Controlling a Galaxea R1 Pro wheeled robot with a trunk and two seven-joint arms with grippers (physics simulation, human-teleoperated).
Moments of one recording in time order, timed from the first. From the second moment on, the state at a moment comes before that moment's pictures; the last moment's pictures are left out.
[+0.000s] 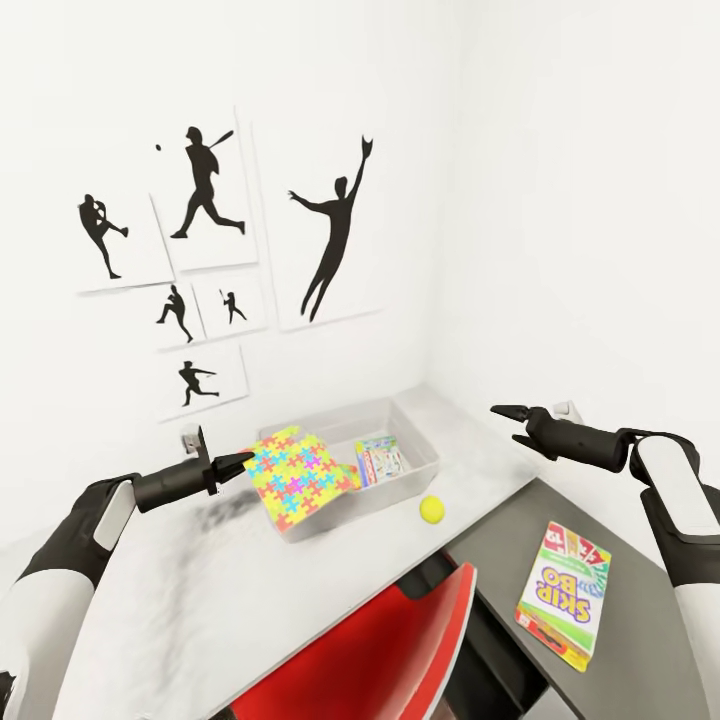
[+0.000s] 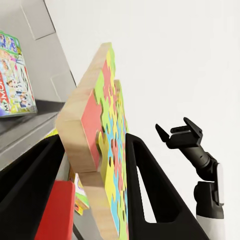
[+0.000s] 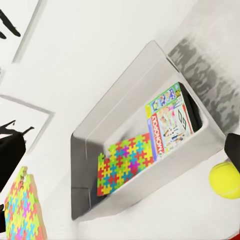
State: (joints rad) left arm -0.78 0.25 0.22 -0.72 0.45 1.01 -1.12; right arm -0.72 -0.35 -0.12 -1.27 -1.20 1.04 -0.04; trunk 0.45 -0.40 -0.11
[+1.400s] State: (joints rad) left arm -0.80 0.24 0.22 -0.72 0.46 1.01 -1.05; right arm -0.72 -0.35 -0.12 -1.28 -1.21 1.04 -0.04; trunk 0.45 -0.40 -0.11
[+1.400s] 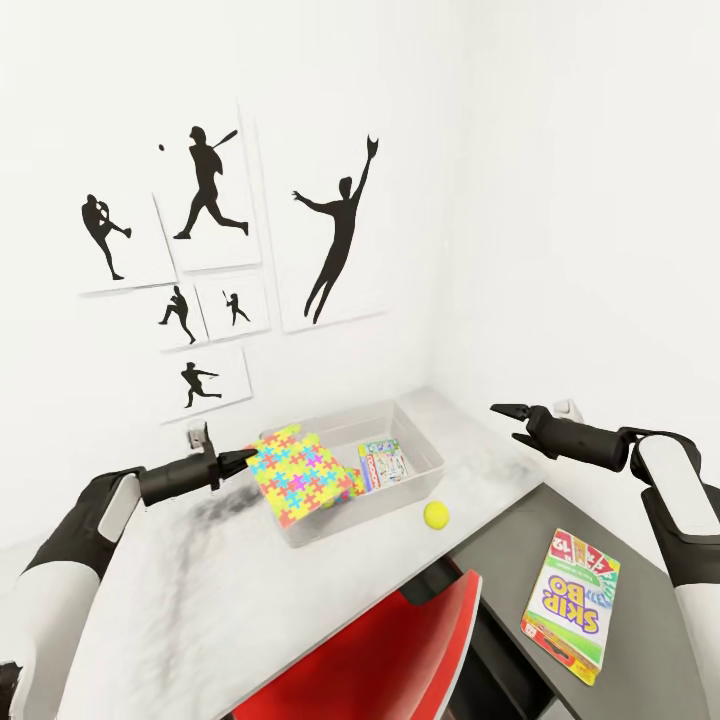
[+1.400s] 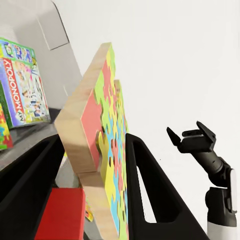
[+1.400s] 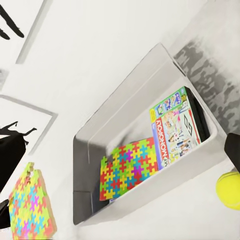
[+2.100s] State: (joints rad) left arm -1.05 0.11 0.21 -0.60 0.46 0.92 -0.64; right arm -0.72 -0.35 -0.12 -1.33 -1.21 1.04 -0.04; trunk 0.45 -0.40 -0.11
